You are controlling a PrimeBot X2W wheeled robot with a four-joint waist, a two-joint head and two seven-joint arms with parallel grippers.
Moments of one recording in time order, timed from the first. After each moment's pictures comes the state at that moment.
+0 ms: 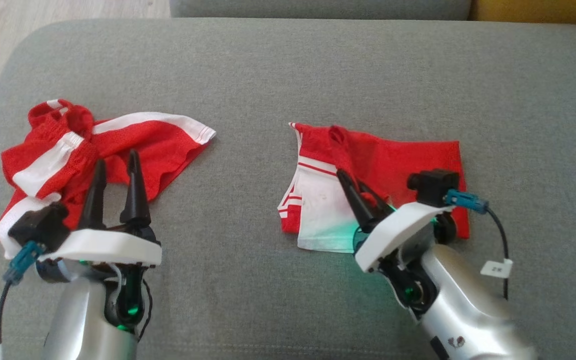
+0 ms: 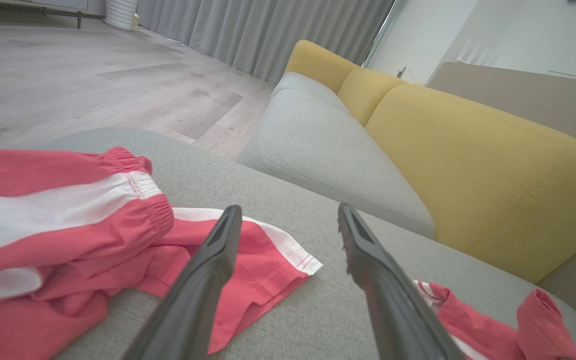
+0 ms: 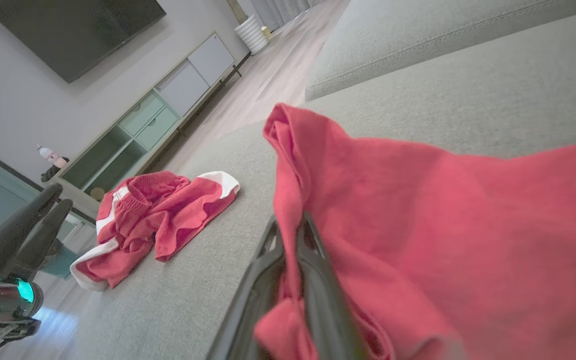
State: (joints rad) left arm -0.23 0.04 -0.04 0.34 -0.44 -0.10 -0.26; right arm -0.42 -0.06 0.54 0.53 0.71 0.13 -0.01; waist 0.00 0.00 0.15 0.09
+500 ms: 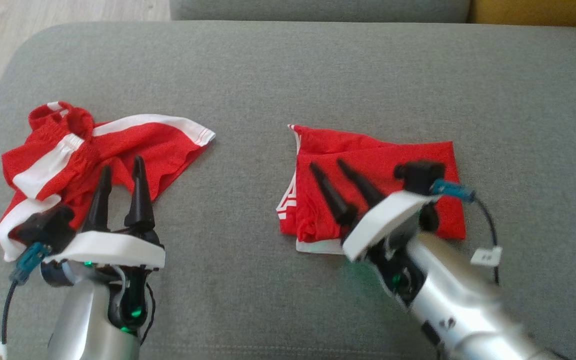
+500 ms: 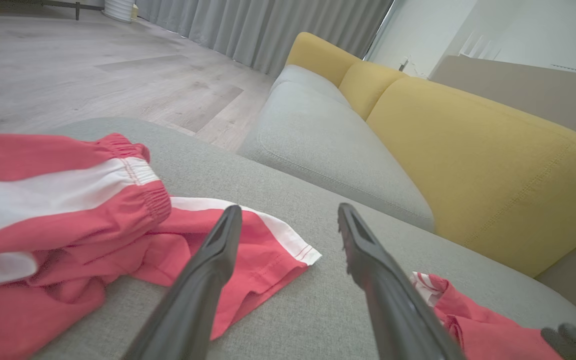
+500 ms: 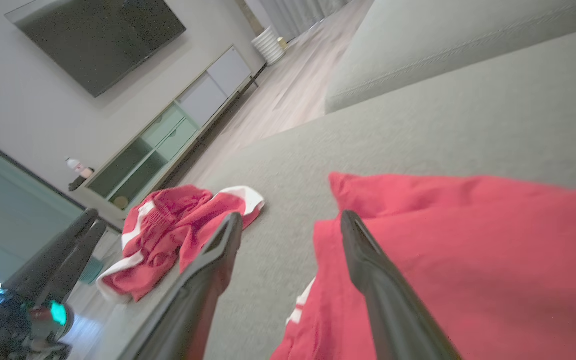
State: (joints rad) left arm -0.23 0.04 -0.05 0.36 -0.45 -0.09 -0.26; right arm -0.51 -0.06 0.71 0.61 0.86 0.13 -0.09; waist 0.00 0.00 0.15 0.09
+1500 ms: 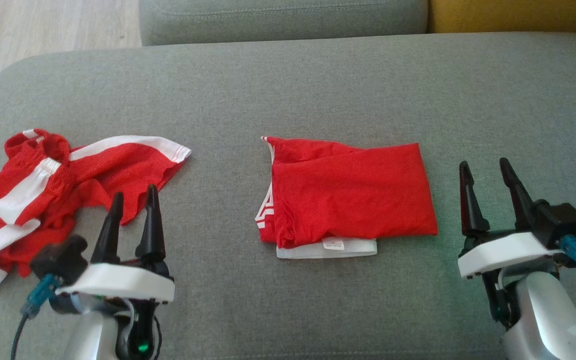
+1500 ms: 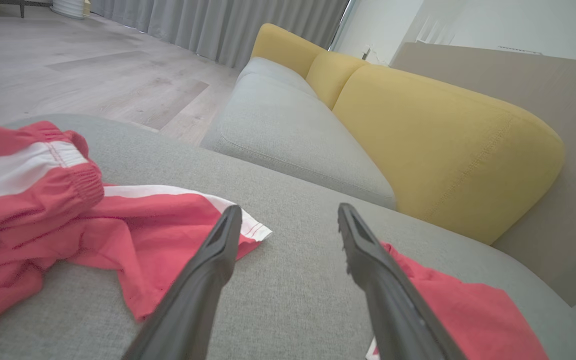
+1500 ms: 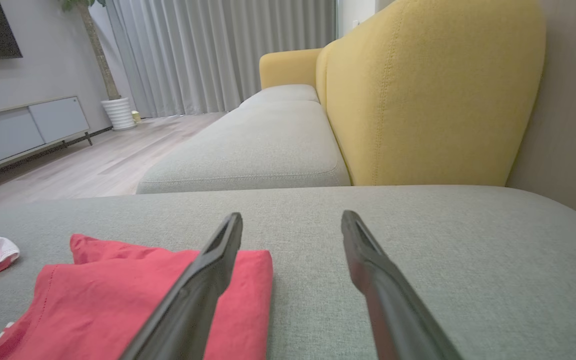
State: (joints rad) left arm -0.11 0.04 -0.09 0.25 -0.44 -0.08 -0.26; right arm -0.21 -0.09 0.03 0.39 0.13 0.13 -0.23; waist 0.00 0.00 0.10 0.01
